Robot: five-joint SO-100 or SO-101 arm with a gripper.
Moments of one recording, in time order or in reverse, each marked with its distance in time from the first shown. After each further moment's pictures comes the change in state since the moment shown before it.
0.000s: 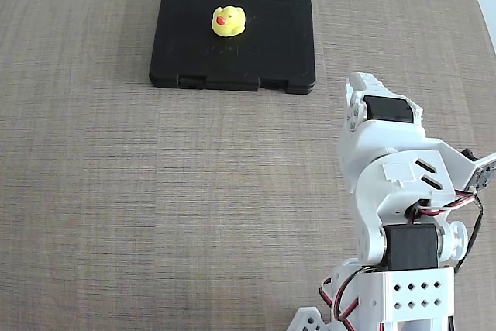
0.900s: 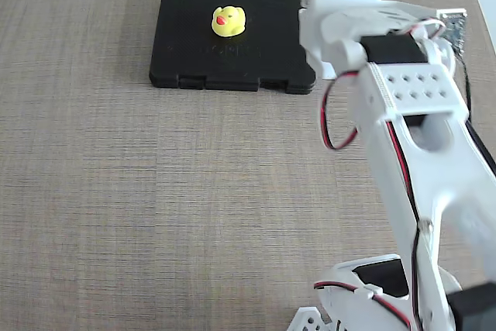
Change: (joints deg) arm -6.7 -62.0 -46.0 -3.2 -0.1
